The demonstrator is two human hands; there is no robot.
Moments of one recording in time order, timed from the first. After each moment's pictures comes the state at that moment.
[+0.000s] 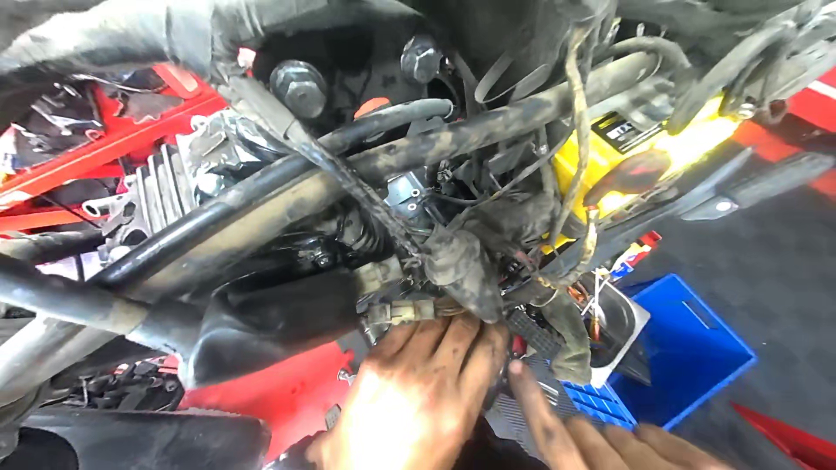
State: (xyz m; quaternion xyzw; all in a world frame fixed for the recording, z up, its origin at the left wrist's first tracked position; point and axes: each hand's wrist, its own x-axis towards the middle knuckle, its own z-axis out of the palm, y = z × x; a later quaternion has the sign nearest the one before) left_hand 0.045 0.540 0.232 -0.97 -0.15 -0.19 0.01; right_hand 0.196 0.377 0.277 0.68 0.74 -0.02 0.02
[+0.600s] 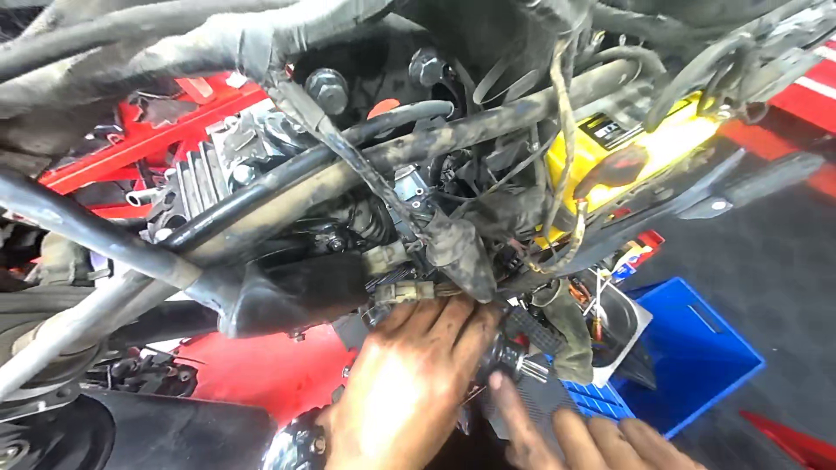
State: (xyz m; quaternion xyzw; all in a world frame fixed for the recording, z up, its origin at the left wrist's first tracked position) left_hand 0.042 0.541 0.234 -0.97 -0.16 -0.17 -0.02; right_hand 0.189 0.363 0.254 0.65 0.76 0.08 0.02
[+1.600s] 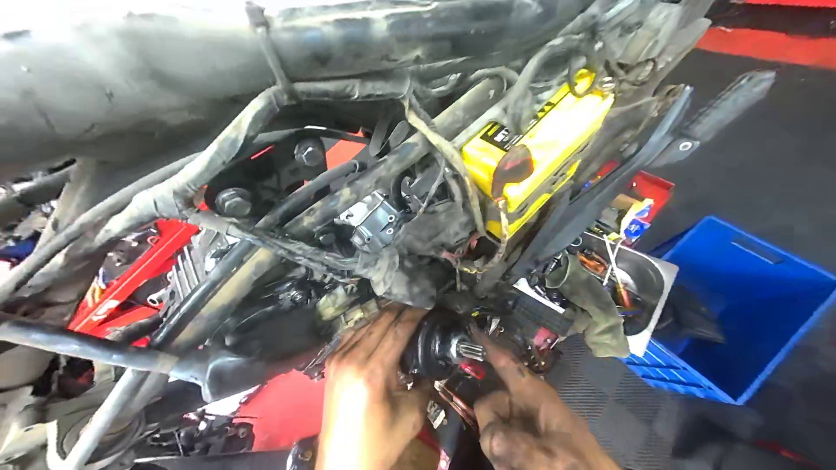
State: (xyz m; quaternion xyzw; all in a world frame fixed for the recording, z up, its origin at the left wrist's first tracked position) left_hand 0.025 0.558 0.228 -0.94 -0.23 -0.23 -0.13; right_hand 0.165 0.386 0.182 0.31 0.32 -0.58 -0.68
